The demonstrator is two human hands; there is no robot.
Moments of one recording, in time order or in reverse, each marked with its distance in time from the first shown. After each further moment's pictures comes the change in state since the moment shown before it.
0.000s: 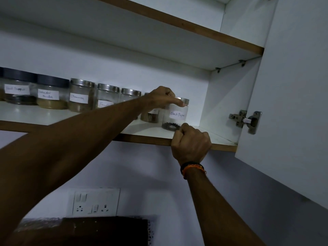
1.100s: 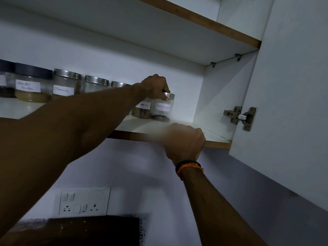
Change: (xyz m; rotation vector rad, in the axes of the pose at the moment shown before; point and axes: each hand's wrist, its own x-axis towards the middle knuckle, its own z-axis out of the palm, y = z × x) left_hand 0.058 -0.012 -0.011 0.834 0.031 0.245; right_hand -0.001 0.003 -0.007 -0.074 -0.059 -0.109
